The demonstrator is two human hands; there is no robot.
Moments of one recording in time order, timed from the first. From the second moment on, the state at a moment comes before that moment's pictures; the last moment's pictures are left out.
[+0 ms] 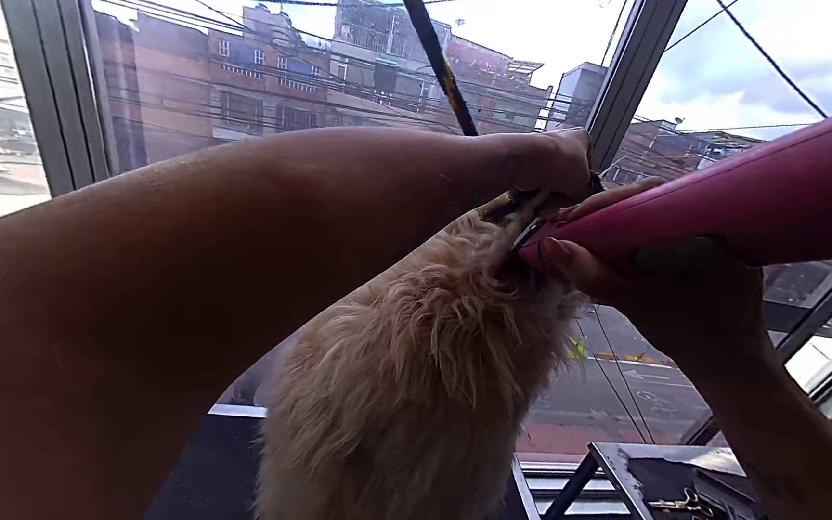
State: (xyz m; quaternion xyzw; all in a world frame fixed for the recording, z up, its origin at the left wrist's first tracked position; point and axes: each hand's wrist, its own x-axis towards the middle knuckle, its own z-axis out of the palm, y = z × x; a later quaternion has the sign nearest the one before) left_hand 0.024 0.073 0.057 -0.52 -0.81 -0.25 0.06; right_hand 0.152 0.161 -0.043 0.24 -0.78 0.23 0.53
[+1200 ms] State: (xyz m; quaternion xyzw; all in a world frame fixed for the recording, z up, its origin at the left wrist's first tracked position) left_hand -0.110 0.060 0.034 -0.62 -0.66 -0.42 0.04; right_hand 0.095 0.133 -0.011 0.21 -0.85 0.37 0.31
